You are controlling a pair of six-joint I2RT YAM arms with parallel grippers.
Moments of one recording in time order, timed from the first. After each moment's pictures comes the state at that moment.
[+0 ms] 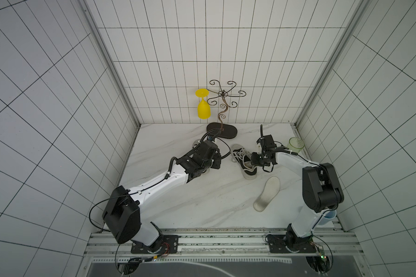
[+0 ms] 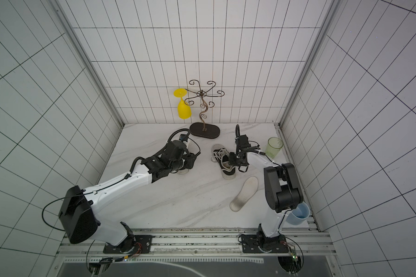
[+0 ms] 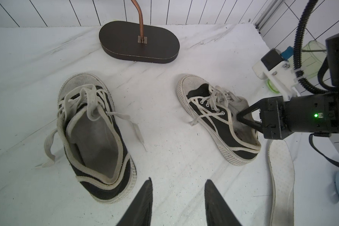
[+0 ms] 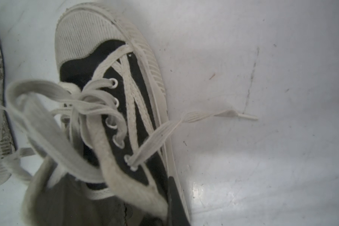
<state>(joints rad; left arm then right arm) -0.74 1.49 1.17 -0.38 -0.15 -0.44 0.25 1.76 1.15 -0.47 -0.14 0.27</state>
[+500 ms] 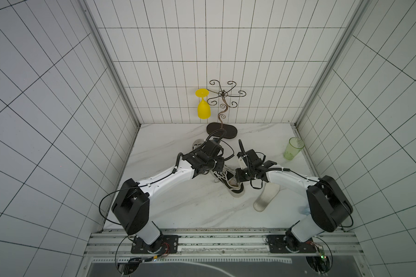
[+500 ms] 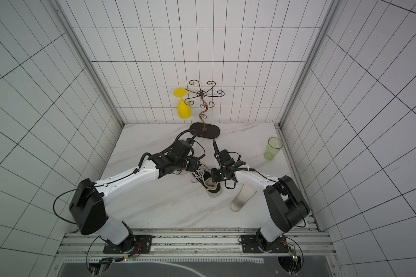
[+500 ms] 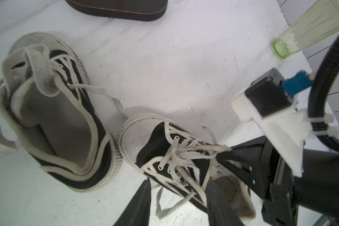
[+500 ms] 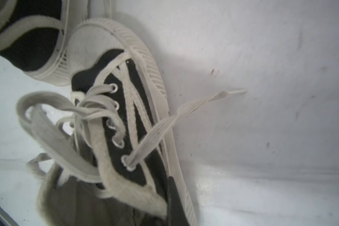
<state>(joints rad) -0.75 1.59 1.24 -0.50 -0.01 -0.45 0.59 1.58 0.91 -0.37 -0.15 0.38</state>
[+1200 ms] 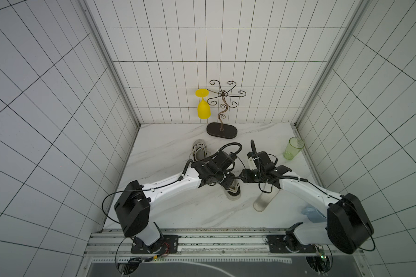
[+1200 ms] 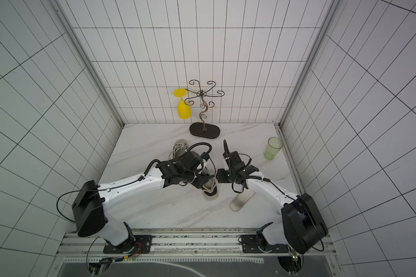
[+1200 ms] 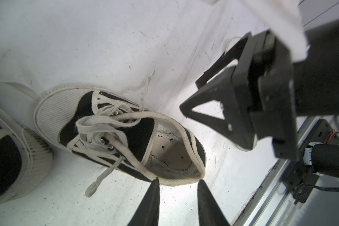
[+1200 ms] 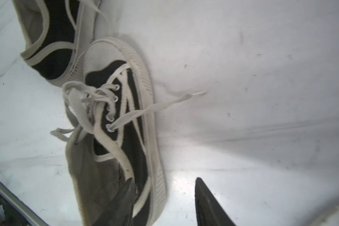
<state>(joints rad) -0.92 1.61 1.25 -0.59 0.08 -0.28 0.47 1.34 0.83 -0.46 -0.15 0.42</state>
